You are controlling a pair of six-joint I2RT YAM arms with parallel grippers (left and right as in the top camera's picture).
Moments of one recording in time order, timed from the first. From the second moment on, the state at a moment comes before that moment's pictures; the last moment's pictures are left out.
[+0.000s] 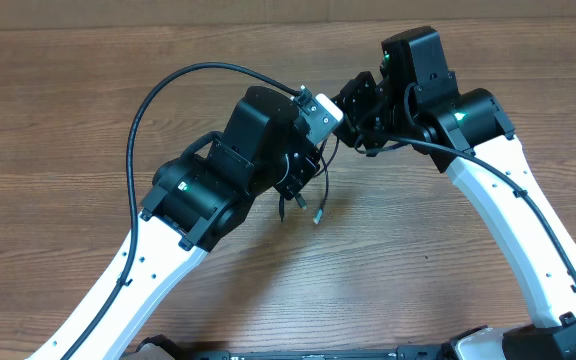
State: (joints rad) left arm -0.65 1.38 1.50 -0.84 0.00 0.19; right arm 0.40 1.59 1.62 -0.87 -0.44 1.28
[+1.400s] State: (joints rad) left arm -0.65 1.38 1.50 -1.01 0.02 0.19; right arm 0.37 1.59 1.62 -0.91 -0.41 0.36
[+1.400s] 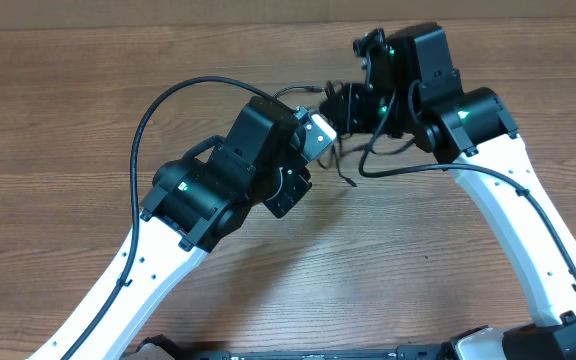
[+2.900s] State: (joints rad) left arm -0.54 1.38 1.50 -0.90 -0.29 -0.57; right arm 0.39 1.98 1.49 -0.75 -0.21 0.54
